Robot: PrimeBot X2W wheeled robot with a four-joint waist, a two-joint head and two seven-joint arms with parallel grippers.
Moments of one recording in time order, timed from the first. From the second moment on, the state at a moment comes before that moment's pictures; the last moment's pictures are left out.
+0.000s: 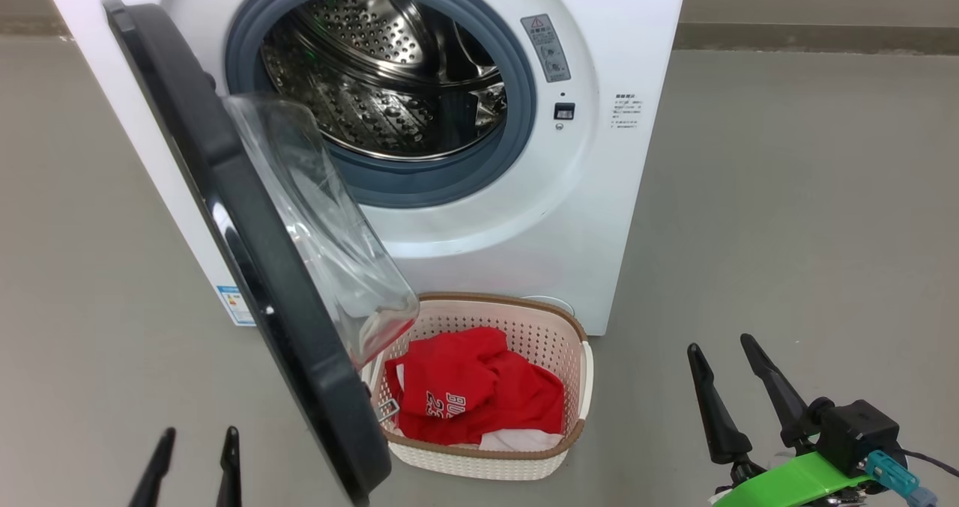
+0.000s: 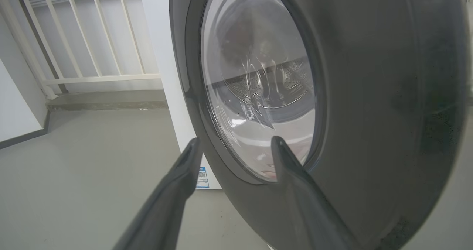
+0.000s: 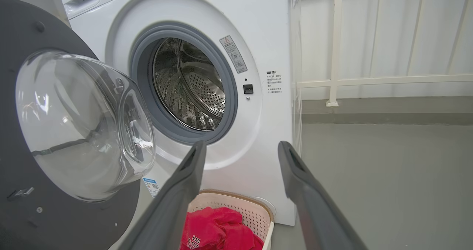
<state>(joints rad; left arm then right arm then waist) 0.13 0.05 0.14 0.11 -0.08 -0.12 -0.25 0.02 -0.04 0.07 0.19 0.32 0.12 -0.26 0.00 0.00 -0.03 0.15</state>
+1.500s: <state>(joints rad) -0.12 0.04 0.07 -0.20 -1.60 0.27 0.10 0.02 -0.04 0.08 0.20 0.32 0.12 -0.26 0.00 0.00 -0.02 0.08</state>
